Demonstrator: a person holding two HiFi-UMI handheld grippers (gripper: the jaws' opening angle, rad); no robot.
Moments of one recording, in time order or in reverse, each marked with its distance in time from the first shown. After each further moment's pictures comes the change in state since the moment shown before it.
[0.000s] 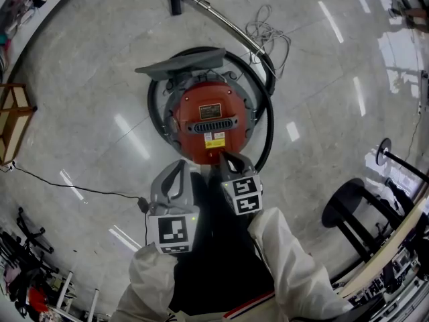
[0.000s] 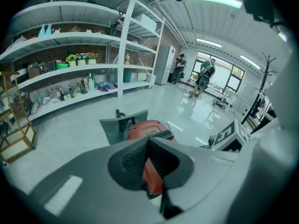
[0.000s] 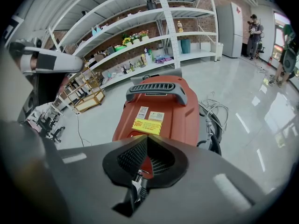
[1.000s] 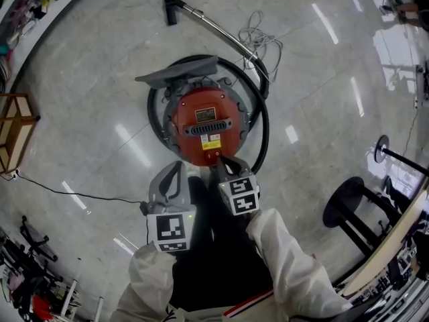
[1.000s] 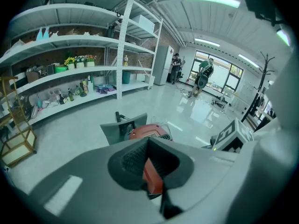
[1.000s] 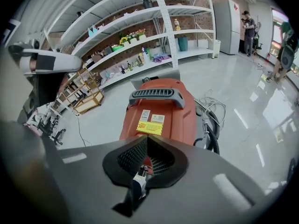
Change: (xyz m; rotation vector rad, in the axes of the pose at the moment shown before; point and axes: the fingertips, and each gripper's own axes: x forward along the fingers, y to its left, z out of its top) left arm -0.006 0.001 0.011 0.023 0.000 -0.002; right arm -0.009 0.003 0.002 0.033 0.025 -0.005
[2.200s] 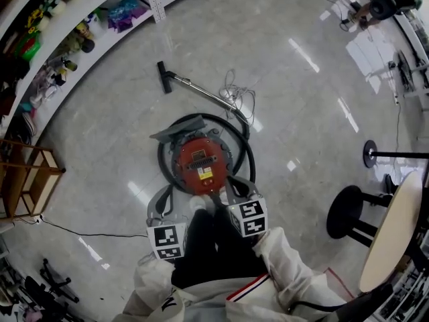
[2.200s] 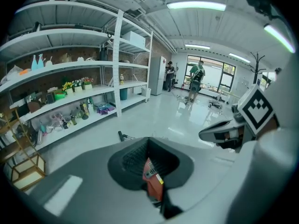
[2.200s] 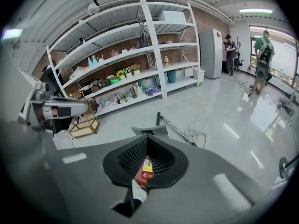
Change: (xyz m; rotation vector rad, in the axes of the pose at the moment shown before) left arm -0.069 0.014 0.113 0.110 -0.093 0.008; right arm -0.169 0.005 0.137 0.057 -0.268 -0.120
